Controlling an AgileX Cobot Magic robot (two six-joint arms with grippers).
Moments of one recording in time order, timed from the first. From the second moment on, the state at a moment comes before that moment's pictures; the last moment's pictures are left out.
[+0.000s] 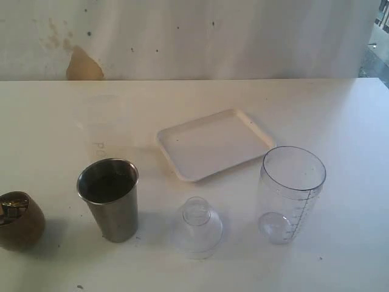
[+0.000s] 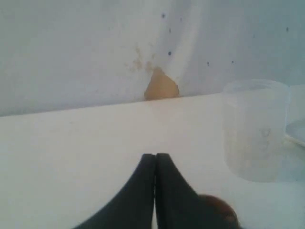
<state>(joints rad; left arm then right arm) -0.02 0.00 0.00 -0.09 0.13 0.17 -0.04 0.01 -0.01 -0.05 0.34 0.16</state>
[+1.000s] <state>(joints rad) -0.02 0.45 0.00 0.47 -0.29 -0.65 -0.04 0.01 -0.01 -0.05 0.34 0.16</state>
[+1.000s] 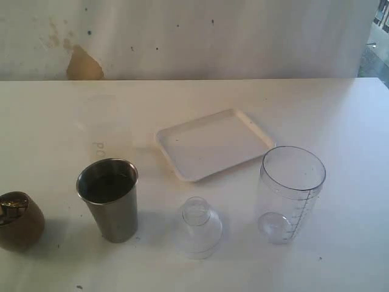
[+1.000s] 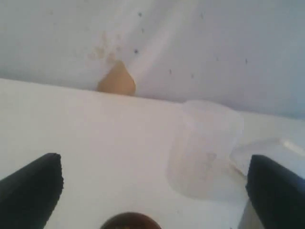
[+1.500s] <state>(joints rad) -0.02 0.91 0.00 0.64 -0.42 -0.63 -0.04 0.01 -0.01 -0.05 0.34 0.16</state>
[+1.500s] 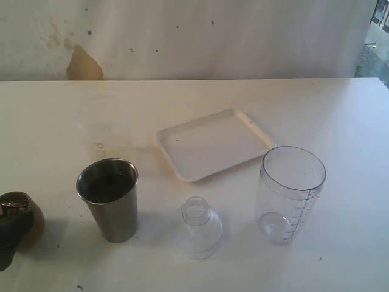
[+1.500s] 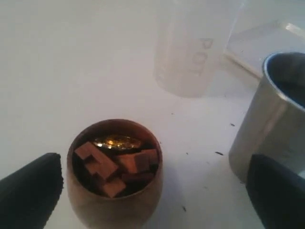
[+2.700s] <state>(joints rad) -0.02 1.59 -0.01 0.30 -0.82 -0.16 -0.04 0.01 -0.01 -0.05 0.34 0.16</state>
